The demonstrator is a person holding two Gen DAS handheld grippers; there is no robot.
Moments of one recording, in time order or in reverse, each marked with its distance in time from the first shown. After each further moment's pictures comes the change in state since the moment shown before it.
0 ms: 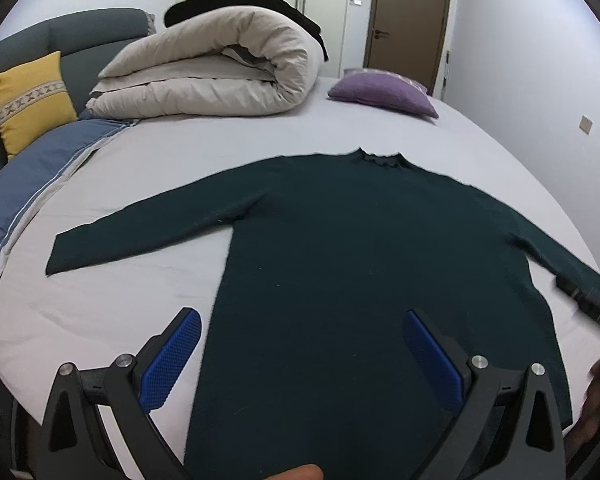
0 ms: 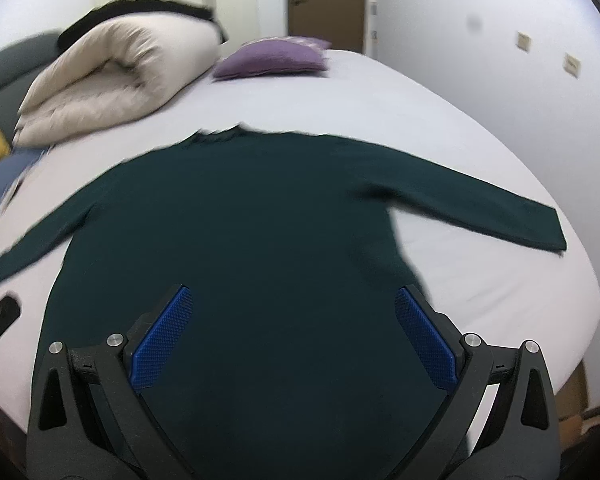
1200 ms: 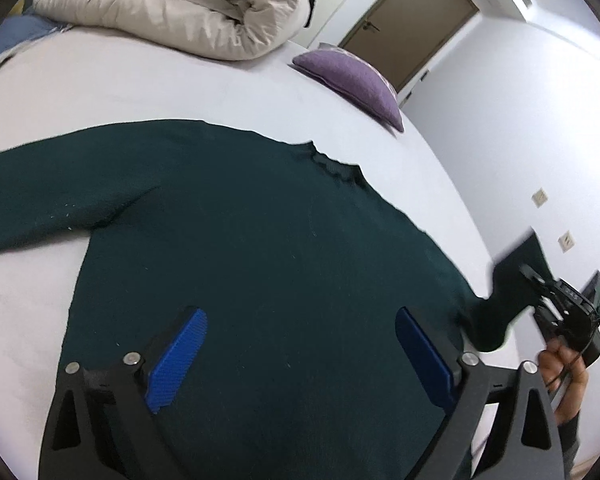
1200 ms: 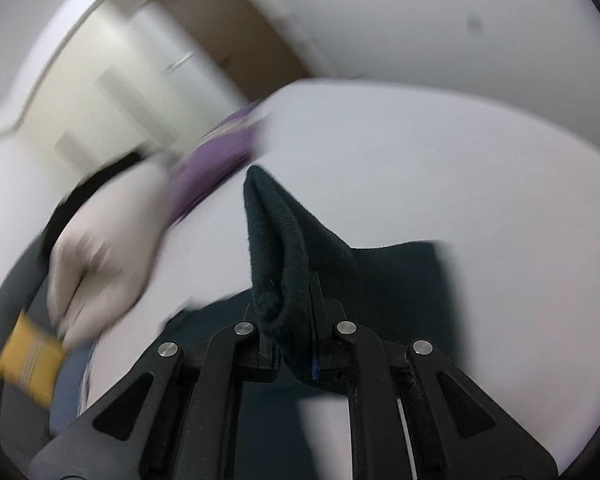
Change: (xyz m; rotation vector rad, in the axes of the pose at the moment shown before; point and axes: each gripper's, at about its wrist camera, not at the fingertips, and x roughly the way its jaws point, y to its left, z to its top) left arm 0.127 0.009 0.071 -0.288 0.144 -0.421; right arm 0.139 -0.200 0.171 0.458 -0.091 0.363
